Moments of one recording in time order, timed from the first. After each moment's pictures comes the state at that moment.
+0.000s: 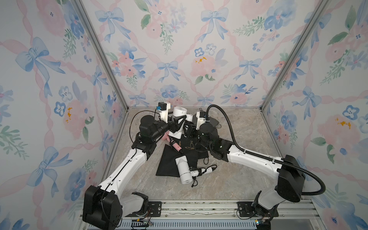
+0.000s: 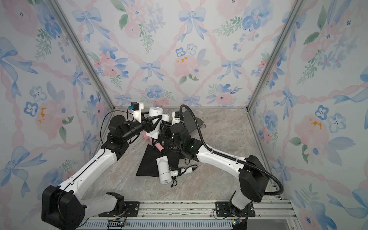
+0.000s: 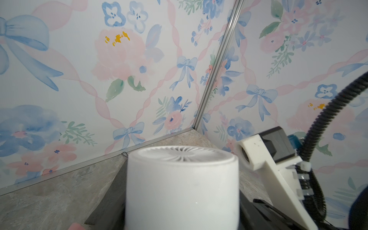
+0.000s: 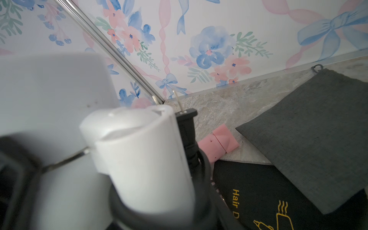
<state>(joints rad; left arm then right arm) -0.33 1.21 0.93 0.29 0.46 -0.27 0.93 1.76 1.39 0.16 0.28 0.73</state>
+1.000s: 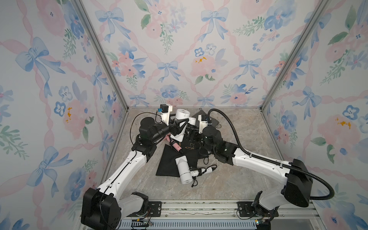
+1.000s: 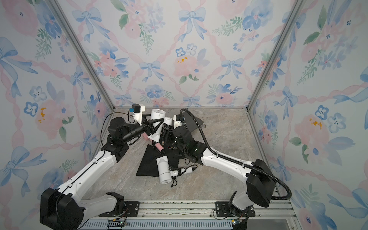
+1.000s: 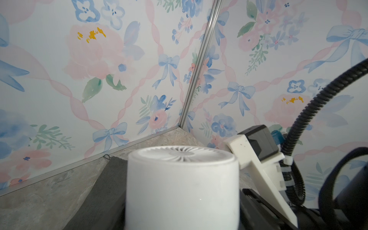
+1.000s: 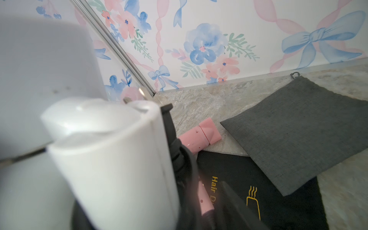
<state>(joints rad) -0.34 1.18 0.90 0.31 0.55 -0.29 0.95 1.67 1.31 0.06 0.30 0.61</state>
